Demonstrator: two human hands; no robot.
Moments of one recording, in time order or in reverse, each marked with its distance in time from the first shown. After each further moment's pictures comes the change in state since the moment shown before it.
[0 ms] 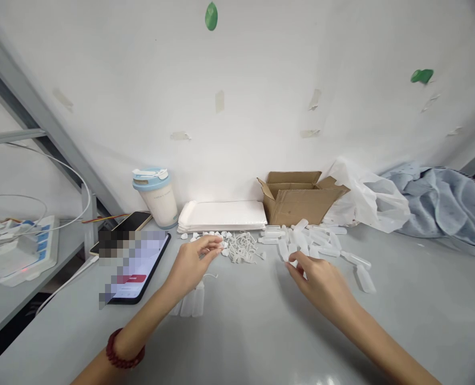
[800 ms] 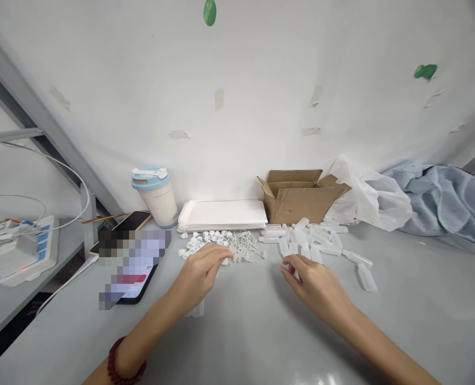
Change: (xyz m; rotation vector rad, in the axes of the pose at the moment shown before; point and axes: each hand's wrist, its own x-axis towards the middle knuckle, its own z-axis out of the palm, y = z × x) left_hand -0.014 -0.003 0.007 0.236 -0.075 0.527; right_hand -0.003 -0.002 0.010 0.109 0.090 -0.166
